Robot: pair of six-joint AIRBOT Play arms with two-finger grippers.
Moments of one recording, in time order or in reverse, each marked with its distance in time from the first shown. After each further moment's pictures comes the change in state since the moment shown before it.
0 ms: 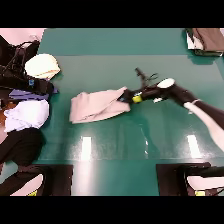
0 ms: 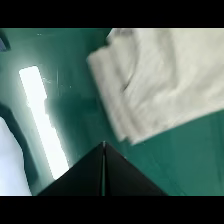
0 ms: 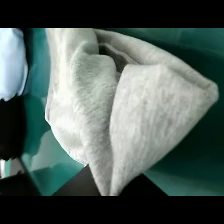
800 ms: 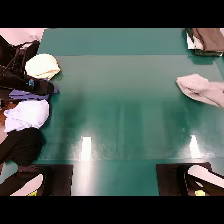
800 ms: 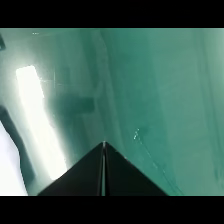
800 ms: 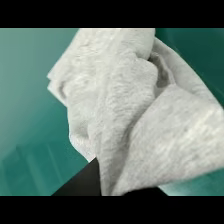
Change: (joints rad) left arm 0.000 0.000 0.000 -0.014 -0.004 0.002; right arm -1.184 0.300 -0.062 -0.355 0.102 0.058
